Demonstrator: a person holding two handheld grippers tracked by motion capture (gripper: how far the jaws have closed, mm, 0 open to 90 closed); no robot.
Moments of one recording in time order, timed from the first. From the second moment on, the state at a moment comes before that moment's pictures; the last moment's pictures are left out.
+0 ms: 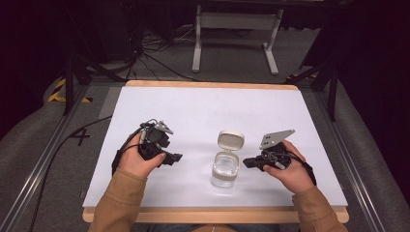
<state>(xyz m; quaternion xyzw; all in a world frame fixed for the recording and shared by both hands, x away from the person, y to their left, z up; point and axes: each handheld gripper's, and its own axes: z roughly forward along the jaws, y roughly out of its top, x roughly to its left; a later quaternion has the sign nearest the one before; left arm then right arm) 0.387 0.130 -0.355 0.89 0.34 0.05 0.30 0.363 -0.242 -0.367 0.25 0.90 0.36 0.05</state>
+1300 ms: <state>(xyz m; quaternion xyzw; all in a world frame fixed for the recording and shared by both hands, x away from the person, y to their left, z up) 0.365 0.159 -0.360 0.88 0.37 0.06 0.29 0.390 -0.250 -0.342 0.26 0.83 0.49 0.10</state>
